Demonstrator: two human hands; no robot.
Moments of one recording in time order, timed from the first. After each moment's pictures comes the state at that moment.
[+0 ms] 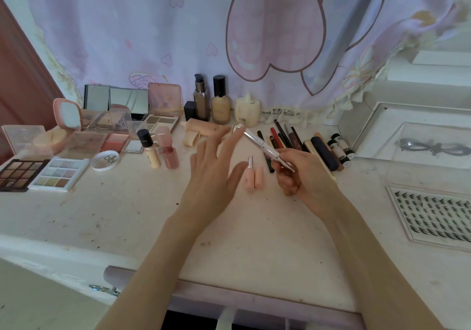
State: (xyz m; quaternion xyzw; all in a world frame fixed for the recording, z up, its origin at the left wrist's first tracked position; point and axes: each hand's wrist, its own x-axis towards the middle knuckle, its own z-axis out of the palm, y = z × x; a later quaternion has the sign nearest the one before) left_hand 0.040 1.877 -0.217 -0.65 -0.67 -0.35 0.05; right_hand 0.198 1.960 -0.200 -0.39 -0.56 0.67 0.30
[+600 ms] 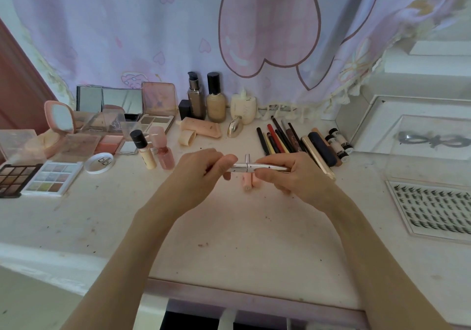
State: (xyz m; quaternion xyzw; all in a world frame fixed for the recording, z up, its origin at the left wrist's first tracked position) left_hand 0.025 1.869 -0.184 -0.67 -0.67 -0.30 -0.13; right_hand 0.206 1.950 -0.192 -0.28 -0.78 0.50 0.25
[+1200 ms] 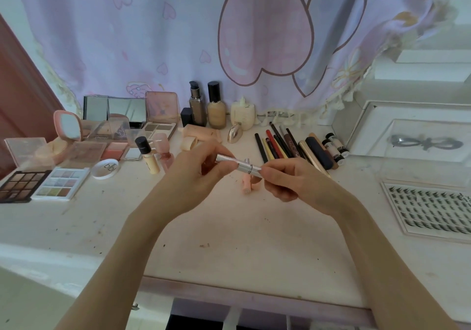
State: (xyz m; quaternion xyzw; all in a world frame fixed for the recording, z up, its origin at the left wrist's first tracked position) left_hand 0.031 1.849 -0.163 -0.64 -0.64 -0.40 -0.16; right_hand 0.217 1.942 -0.180 -0.24 -0.74 0.61 0.17
